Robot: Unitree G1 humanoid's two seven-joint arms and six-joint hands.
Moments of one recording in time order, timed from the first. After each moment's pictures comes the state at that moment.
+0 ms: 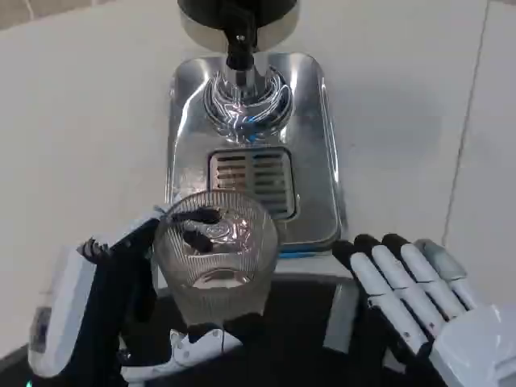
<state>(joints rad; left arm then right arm) 0.24 0.24 0.03 -0.18 0.53 -0.67 0.31 0.72 -0.25 -0.02 -0.90 -1.01 -0.40 0.04</state>
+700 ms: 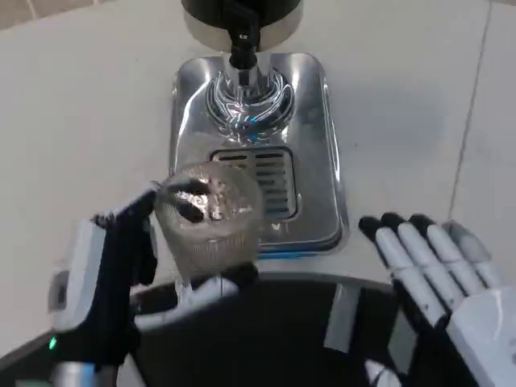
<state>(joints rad) 0.00 0.19 0.04 0.07 0.59 -0.57 0.38 0.66 -0.16 -0.01 -0.90 -1.06 -0.32 0.06</state>
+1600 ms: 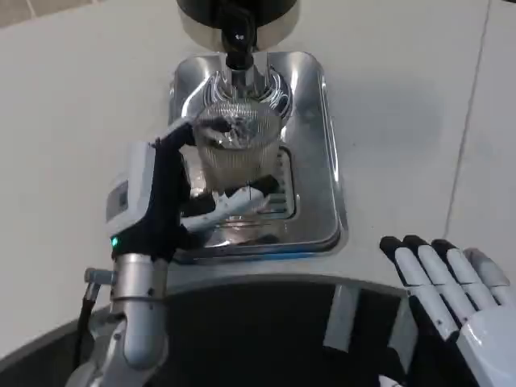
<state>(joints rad) -0.56 0.20 -0.08 0.72 0.59 -0.53 0.58 0.77 -0.12 0.02 -0.96 -1.13 -0.26 0.10</state>
